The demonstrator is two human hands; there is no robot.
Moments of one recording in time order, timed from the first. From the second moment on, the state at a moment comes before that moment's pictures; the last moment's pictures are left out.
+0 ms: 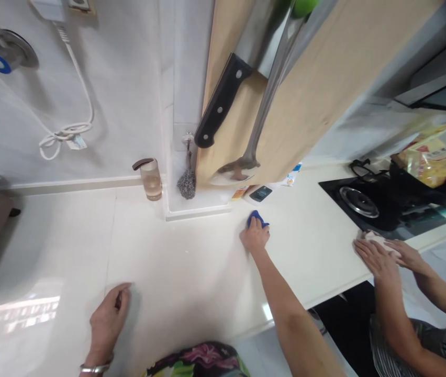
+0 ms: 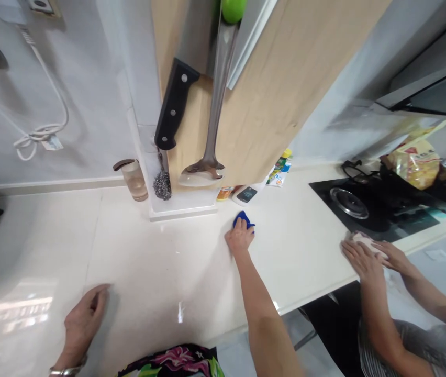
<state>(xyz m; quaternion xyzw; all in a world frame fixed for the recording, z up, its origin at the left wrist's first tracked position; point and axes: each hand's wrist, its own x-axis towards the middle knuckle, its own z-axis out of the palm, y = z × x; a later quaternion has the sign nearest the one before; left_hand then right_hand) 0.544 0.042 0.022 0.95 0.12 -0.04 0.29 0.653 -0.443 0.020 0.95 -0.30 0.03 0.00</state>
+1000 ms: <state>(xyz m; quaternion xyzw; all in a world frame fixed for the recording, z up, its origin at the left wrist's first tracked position) 0.534 0.038 0.019 0.95 0.06 0.01 0.31 0.420 -0.399 -0.014 0.99 -0.04 0.11 -0.04</state>
